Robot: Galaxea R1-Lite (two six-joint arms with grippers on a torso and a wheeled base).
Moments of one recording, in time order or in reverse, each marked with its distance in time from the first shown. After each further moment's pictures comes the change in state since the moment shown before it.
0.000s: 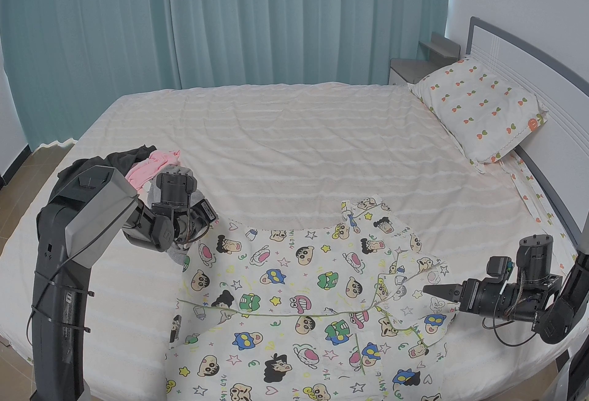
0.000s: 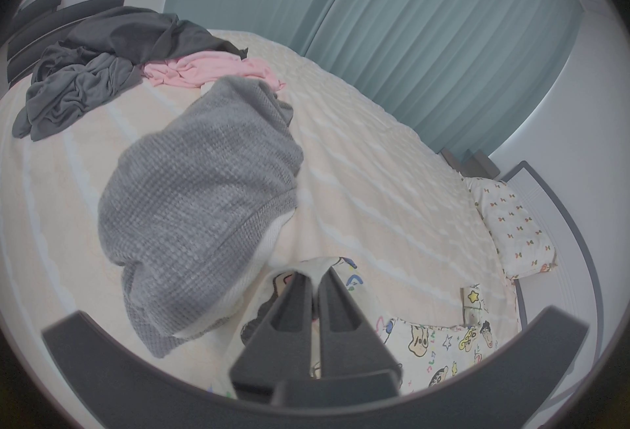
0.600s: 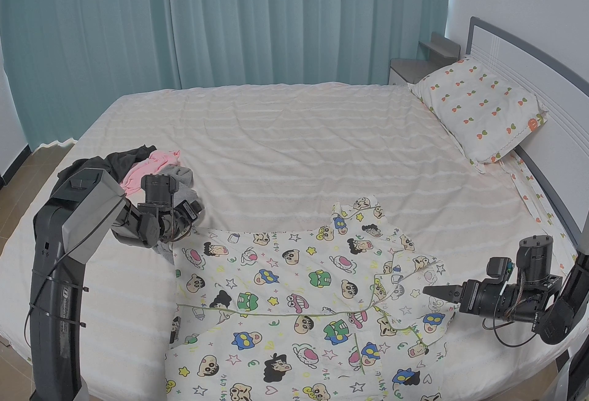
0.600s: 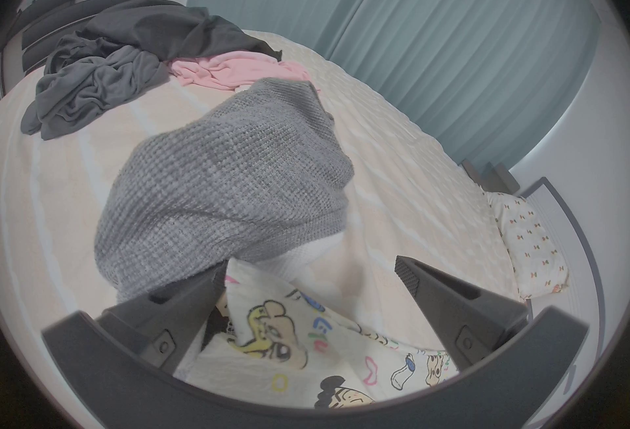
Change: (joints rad) left arm 0.089 0.011 -0.006 0.014 0.003 -0.009; right arm 0.000 0.000 0.005 -0.002 0.000 -0.005
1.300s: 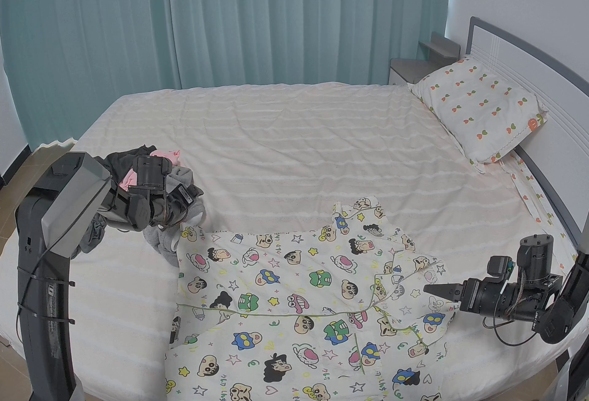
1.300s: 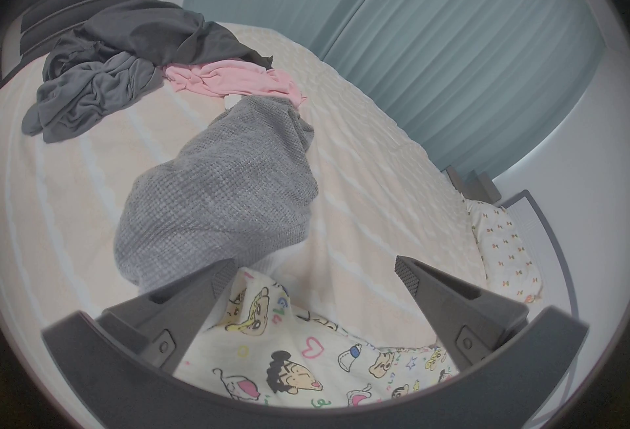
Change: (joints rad) left arm 0.011 -0.118 -0.006 0.141 -0.092 -0.071; right arm -0.010 -0.001 -0.006 -0.001 0.000 -0.001
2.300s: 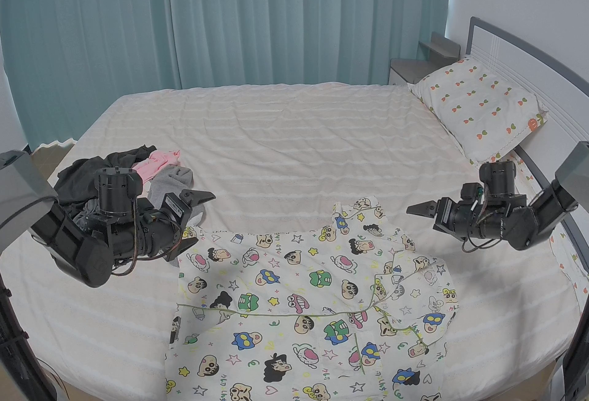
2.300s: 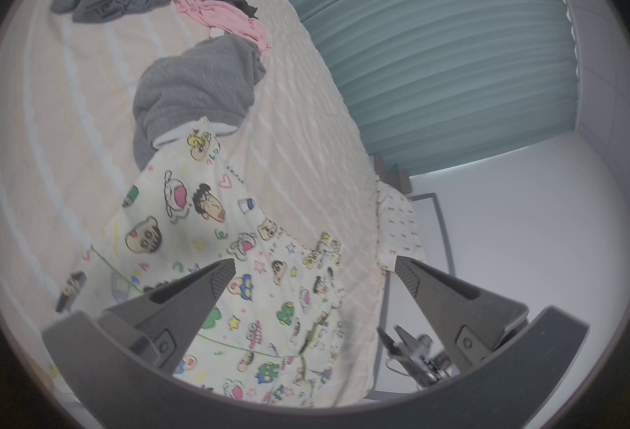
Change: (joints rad) left arm -0.146 -0.470 0.807 -0.573 -0.292 -0.386; right arm -0.056 0.222 -0.884 0.688 -0.007 -0.010
